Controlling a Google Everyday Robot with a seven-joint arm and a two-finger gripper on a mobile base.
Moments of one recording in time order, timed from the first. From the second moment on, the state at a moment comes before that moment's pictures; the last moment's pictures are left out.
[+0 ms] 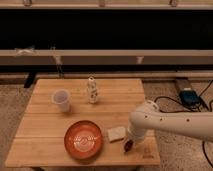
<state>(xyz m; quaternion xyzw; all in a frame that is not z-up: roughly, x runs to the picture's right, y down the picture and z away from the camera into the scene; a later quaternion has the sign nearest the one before) 0.133 0.274 0.747 -0.29 -0.23 -0.45 0.82</state>
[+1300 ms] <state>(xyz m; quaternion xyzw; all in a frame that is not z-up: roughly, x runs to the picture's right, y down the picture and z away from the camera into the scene) 0.057 0.232 0.758 -0.23 -0.29 -0.47 0.80</state>
